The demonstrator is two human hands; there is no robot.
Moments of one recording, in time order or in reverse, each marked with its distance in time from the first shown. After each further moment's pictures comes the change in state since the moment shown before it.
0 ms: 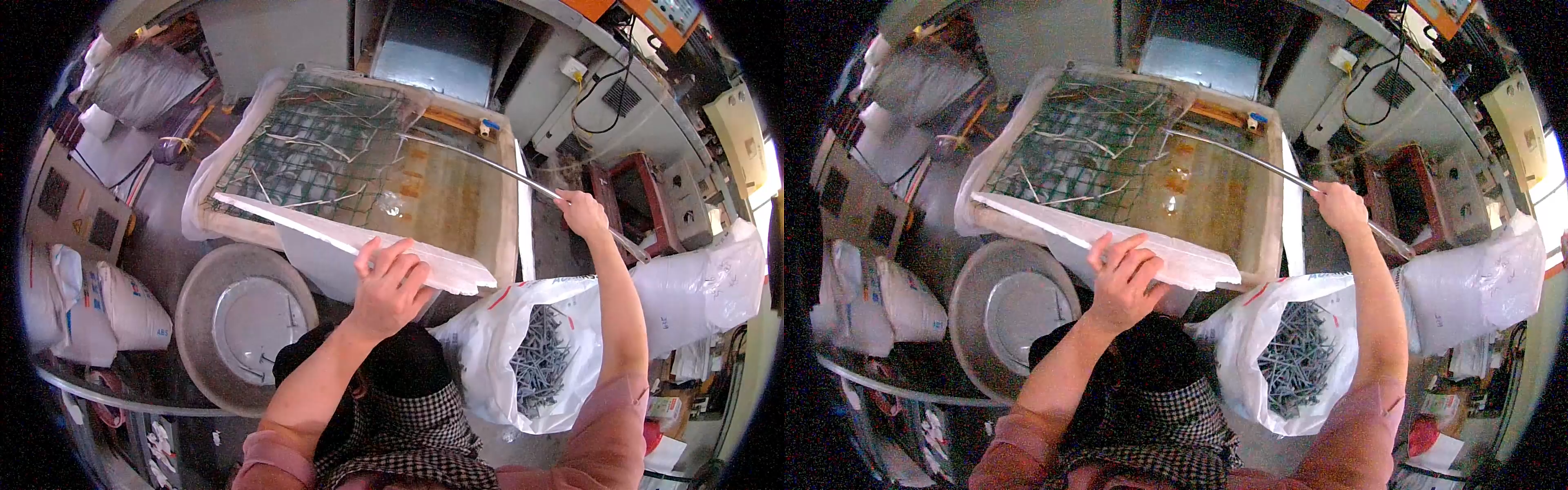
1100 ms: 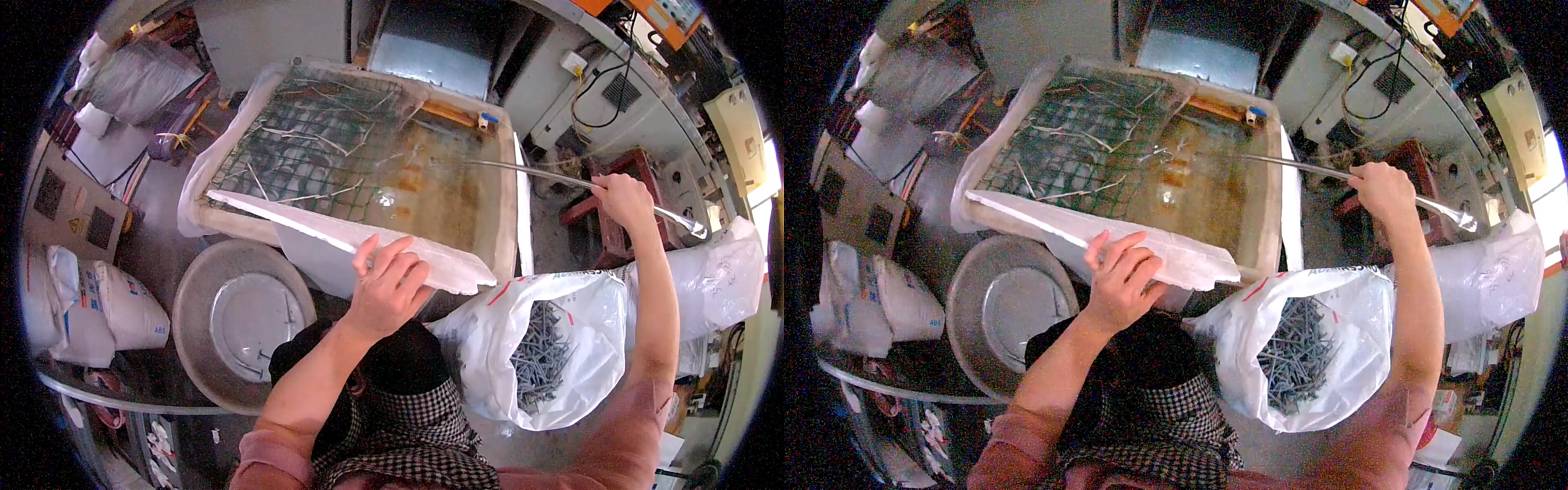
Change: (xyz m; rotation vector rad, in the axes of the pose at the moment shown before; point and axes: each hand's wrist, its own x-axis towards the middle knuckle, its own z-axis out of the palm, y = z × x) left_hand -0.002 0.000 0.000 -0.016 0.003 0.001; right_hand -0.018 0.004 -0.085 -0.307 0.020 -0.032
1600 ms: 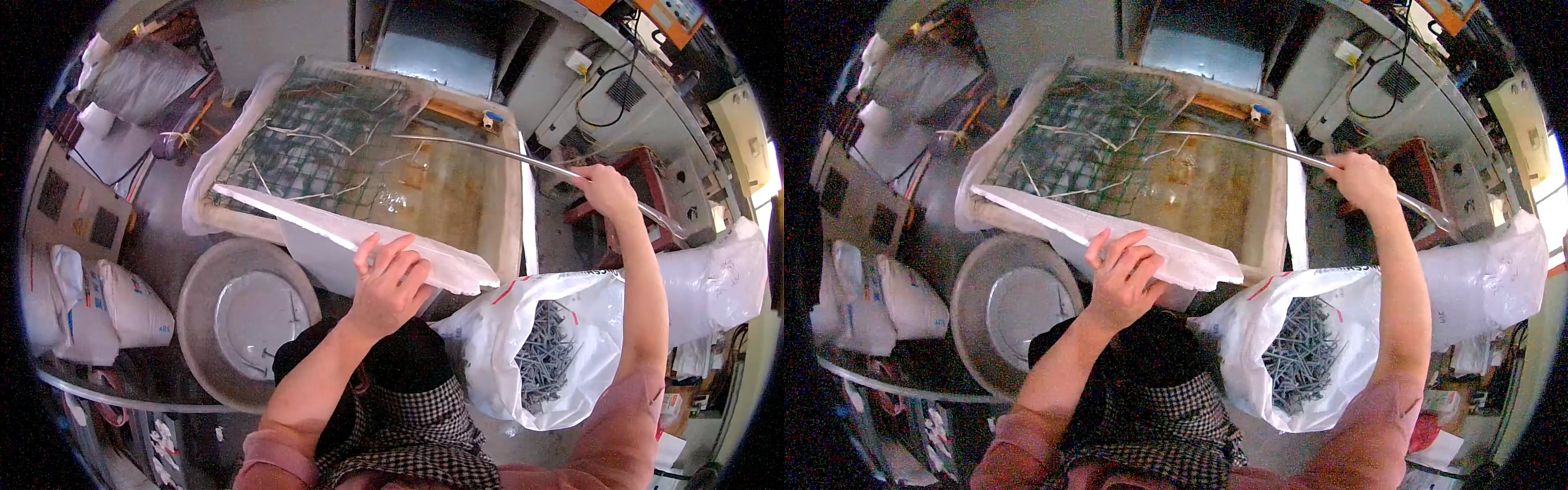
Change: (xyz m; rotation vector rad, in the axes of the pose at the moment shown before) left_hand -0.002 -0.003 -0.003 0.017 0.004 0.001; right_hand 0.012 -0.029 0.010 0.209 0.007 -0.047
